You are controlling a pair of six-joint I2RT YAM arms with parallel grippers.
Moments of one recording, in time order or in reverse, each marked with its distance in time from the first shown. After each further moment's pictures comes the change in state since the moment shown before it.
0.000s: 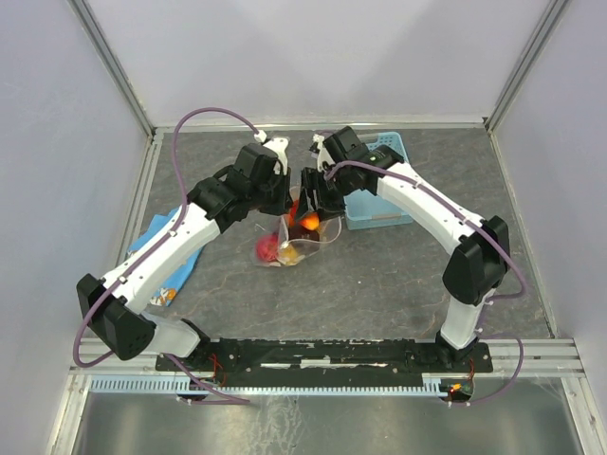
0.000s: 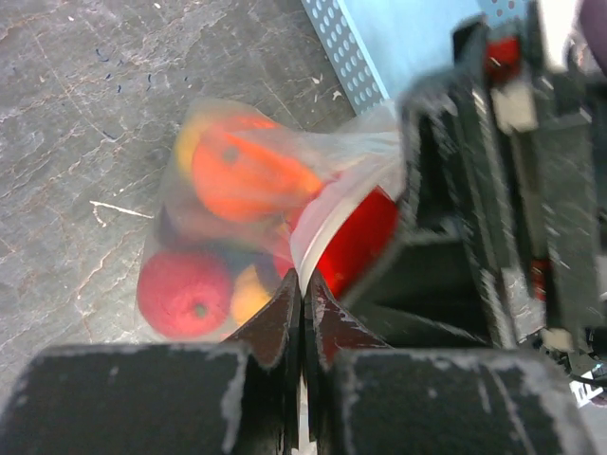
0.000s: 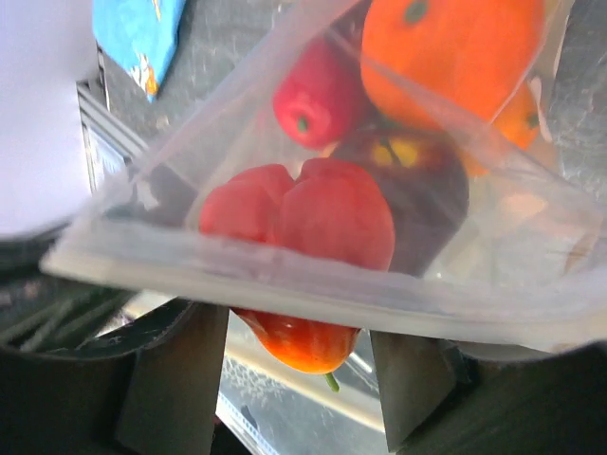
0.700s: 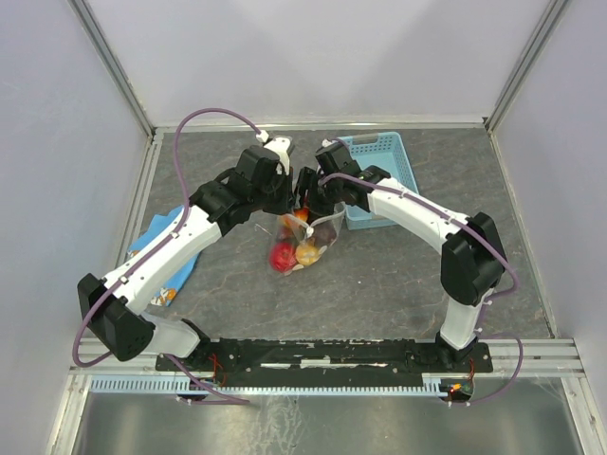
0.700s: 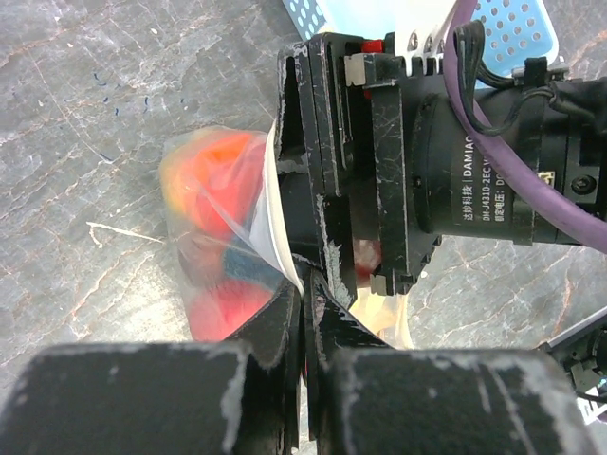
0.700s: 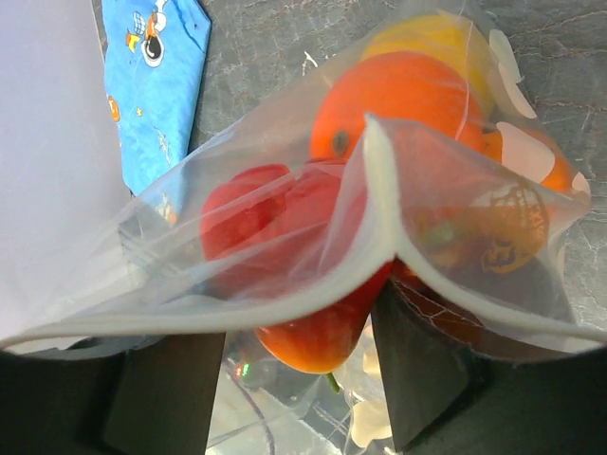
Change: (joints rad) left arm -0.019 -0.006 -0.035 0.078 -0.010 -0.002; right arm 0.037 0.013 -0.206 0.402 0.222 0.342
